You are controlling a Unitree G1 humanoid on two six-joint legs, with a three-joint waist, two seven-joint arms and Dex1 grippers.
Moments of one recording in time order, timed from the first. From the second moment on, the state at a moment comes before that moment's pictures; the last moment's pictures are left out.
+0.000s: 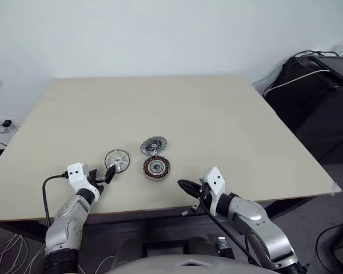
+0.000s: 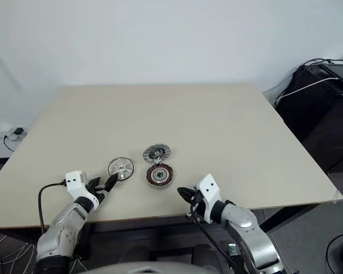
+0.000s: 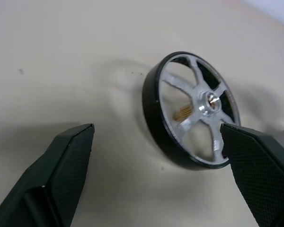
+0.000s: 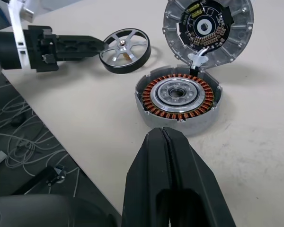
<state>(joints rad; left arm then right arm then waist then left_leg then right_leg) 0.08 0.19 0.27 0.10 -0.45 0.36 -0.35 0.21 -0.35 0.23 -0.35 0.24 0.38 0.63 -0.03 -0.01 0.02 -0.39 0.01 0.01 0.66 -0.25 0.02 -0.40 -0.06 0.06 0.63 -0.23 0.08</state>
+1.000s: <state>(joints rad) -0.01 0.14 0.27 0.13 -0.53 0.44 -0.37 0.20 -0.34 0.23 -0.27 0.23 0.29 0.63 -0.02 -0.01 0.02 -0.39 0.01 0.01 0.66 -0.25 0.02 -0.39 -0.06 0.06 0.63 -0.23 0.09</state>
